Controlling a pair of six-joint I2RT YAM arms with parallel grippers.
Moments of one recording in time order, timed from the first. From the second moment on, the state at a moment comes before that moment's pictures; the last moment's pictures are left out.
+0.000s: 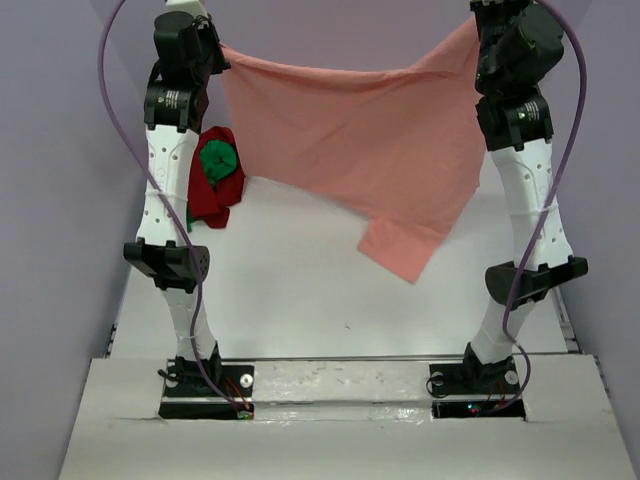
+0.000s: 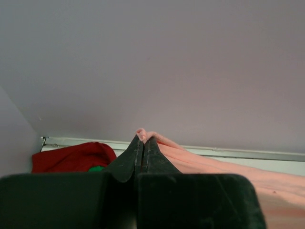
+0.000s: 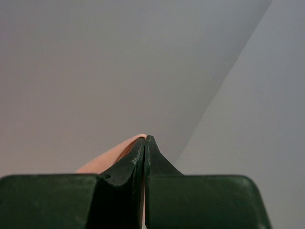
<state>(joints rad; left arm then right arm) -0.16 1.99 2.55 -0.62 -0.12 -0.16 0.30 1.82 2.47 -0.19 0.48 -0.61</state>
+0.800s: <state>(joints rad) -0.37 1.26 2.25 -0.63 -0.24 -0.17 0.95 1.33 2.18 0.22 0.81 -1.08</state>
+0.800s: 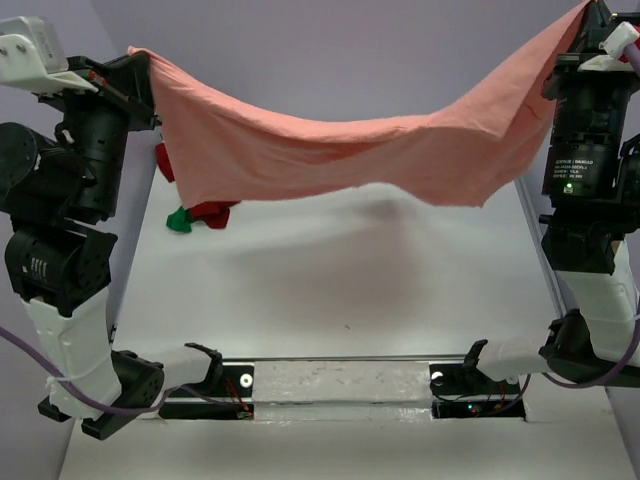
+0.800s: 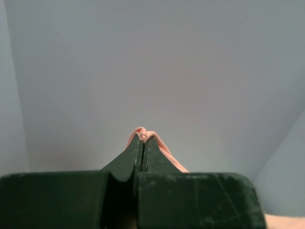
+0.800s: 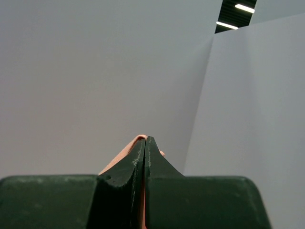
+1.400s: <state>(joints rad) -0.37 1.71 2.50 -0.66 -0.25 -0.16 0.79 1.56 2.29 0.19 0.76 -1.05</state>
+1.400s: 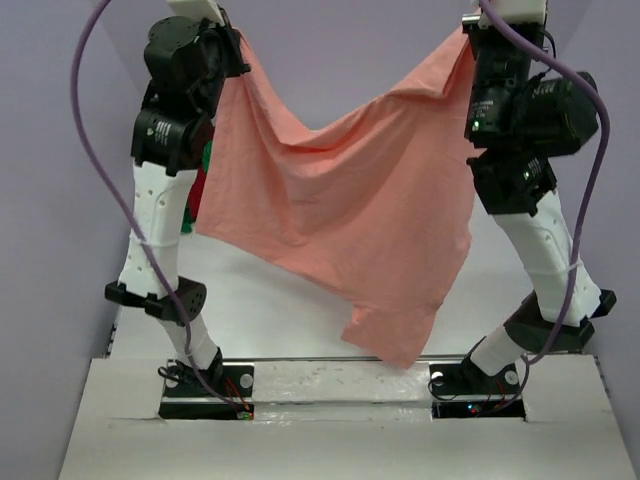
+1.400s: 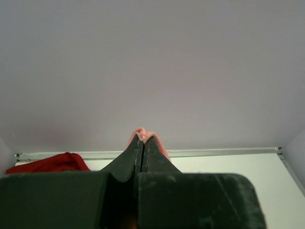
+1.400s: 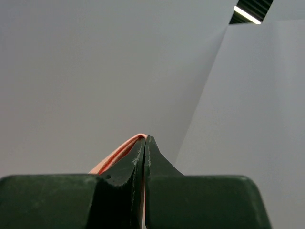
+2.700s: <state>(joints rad) -0.17 1.65 2.03 -0.47 0.00 -0.22 0.25 1.51 2.17 -0.33 0.35 -0.28</state>
